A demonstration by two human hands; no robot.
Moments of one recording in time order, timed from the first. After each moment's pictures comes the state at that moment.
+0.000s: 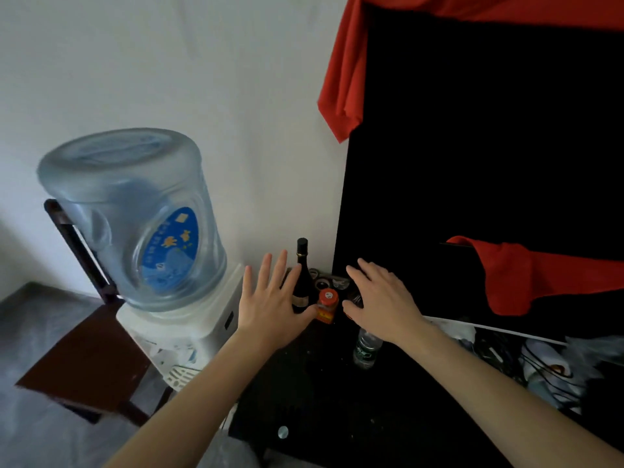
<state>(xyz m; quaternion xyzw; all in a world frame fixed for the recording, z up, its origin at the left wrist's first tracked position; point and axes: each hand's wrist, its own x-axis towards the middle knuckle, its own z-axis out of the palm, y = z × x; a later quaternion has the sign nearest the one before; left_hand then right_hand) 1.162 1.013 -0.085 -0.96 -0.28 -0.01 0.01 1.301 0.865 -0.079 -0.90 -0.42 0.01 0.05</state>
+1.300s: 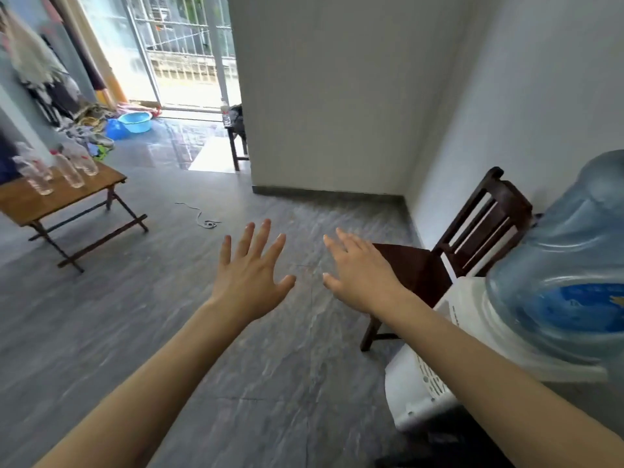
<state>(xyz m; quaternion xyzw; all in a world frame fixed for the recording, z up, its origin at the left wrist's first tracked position) 0.687 0.972 -0.060 -0.56 -0.83 0.01 -0.04 0.853 1.085 -0.060 -0.37 -0.93 0.07 -0.01</state>
